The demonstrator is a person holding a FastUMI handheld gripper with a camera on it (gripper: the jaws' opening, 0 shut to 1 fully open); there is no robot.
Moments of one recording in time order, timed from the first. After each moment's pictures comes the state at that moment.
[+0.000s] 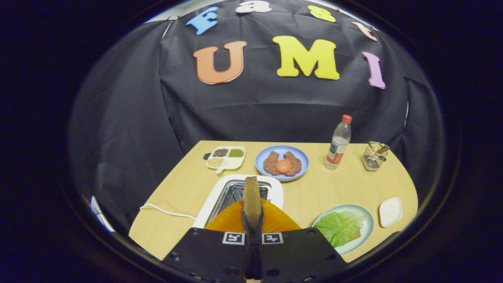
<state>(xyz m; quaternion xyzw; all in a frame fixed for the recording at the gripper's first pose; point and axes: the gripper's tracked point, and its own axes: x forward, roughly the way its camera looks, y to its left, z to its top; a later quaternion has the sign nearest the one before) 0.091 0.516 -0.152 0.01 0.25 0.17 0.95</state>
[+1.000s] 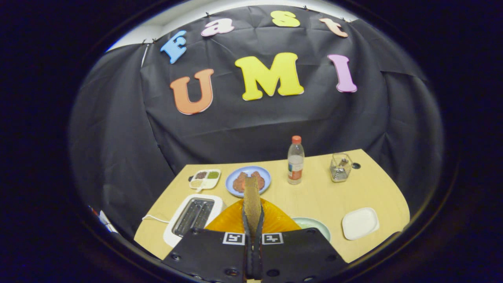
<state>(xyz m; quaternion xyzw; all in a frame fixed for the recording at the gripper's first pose) 0.091 0.351 -0.115 0.07 0.22 0.13 0.96</state>
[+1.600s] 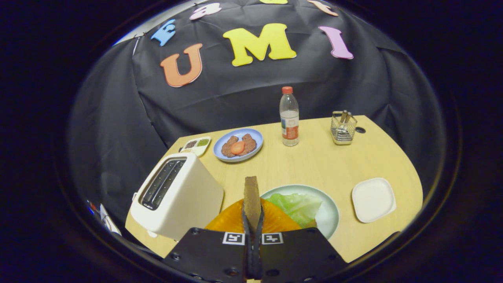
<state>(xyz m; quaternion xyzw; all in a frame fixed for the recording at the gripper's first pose) 0.092 0.342 -0.226 0.07 0.30 0.15 0.94</state>
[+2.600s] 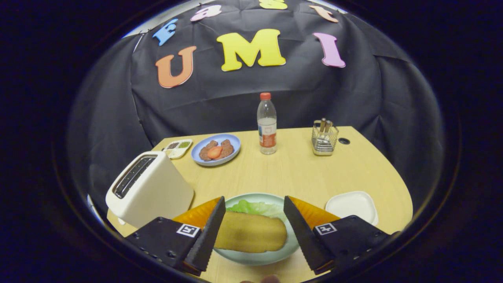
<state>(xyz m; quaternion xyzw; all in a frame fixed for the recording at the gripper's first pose) 0.118 0.276 -0.217 0.04 0.24 0.11 0.96</state>
